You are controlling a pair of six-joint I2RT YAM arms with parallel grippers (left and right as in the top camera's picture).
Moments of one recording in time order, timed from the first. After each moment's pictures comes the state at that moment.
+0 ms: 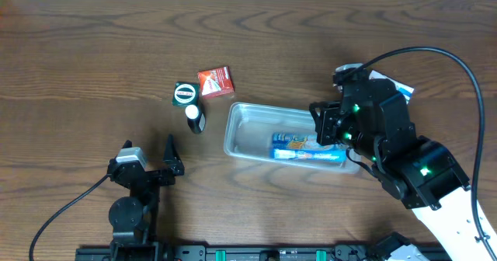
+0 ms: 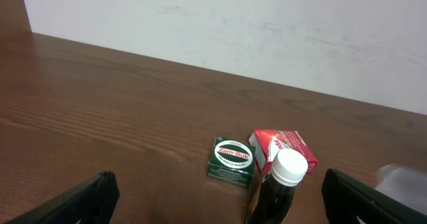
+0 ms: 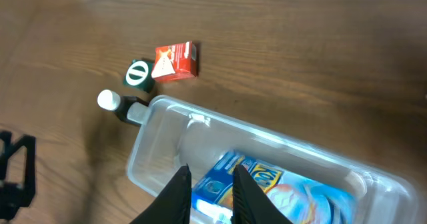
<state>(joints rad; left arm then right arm) 0.00 0.01 0.02 -0.12 -0.03 -0.22 0.52 1.09 1.15 -0.77 -0.03 0.45</state>
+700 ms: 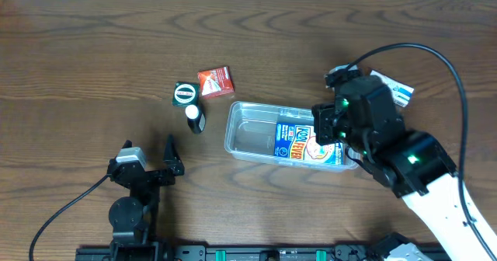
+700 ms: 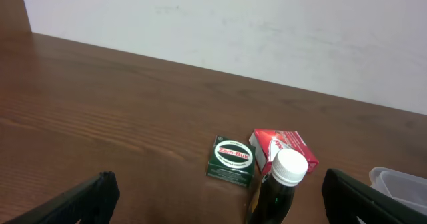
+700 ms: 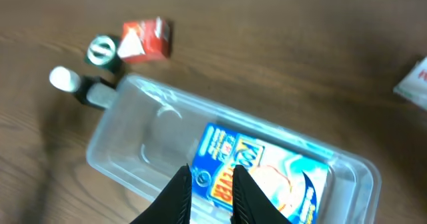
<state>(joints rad) 0.00 0.01 0.02 -0.12 -0.03 -0.22 0.52 1.16 1.15 -0.83 0.02 0.37</state>
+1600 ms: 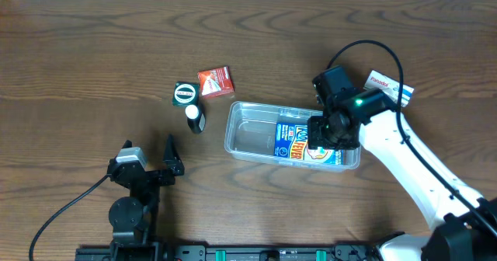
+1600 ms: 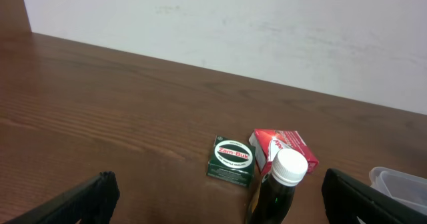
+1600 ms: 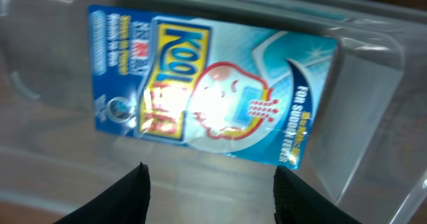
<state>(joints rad) 0.00 0.01 0.02 -0.12 -0.03 -0.22 0.42 1.54 1.15 -1.05 -0.04 0.46</state>
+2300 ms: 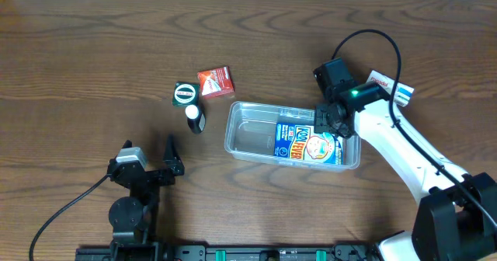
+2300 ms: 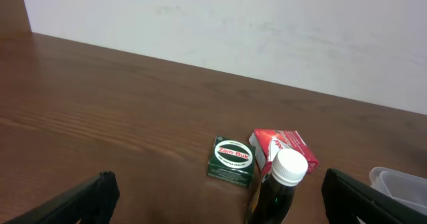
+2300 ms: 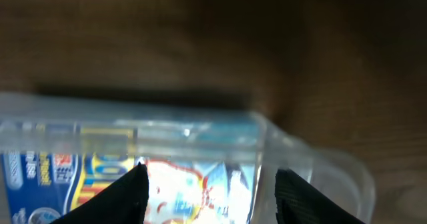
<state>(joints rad) 0.00 0.01 0.02 -0.12 -0.03 -0.22 0.38 1.64 1.15 -0.88 0.17 0.45</state>
